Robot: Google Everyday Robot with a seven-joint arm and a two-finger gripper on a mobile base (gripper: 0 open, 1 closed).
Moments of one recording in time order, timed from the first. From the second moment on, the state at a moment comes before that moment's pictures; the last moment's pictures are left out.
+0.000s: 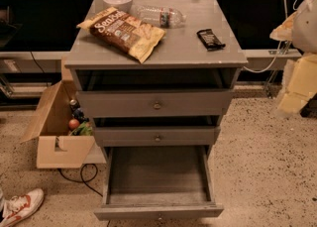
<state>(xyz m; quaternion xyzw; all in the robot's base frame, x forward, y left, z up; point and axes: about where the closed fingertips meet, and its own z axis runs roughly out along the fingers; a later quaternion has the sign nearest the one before) 0.438 -0.217 0.976 -0.60 0.78 -0.03 0.16</state>
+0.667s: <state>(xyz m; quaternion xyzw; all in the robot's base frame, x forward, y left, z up) 0.483 -0.222 0.970 -0.58 0.79 -0.01 0.19</state>
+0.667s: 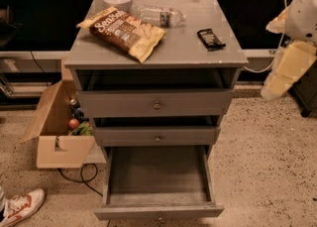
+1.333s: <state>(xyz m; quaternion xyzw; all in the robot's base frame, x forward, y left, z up) 0.543 -0.223 0.949 -0.54 0.81 0.02 0.23</state>
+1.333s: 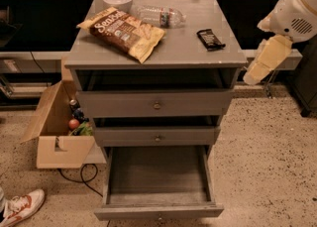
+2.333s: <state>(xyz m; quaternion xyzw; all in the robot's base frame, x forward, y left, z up) 0.709 -0.220 0.931 -0.44 0.81 0.06 0.37</state>
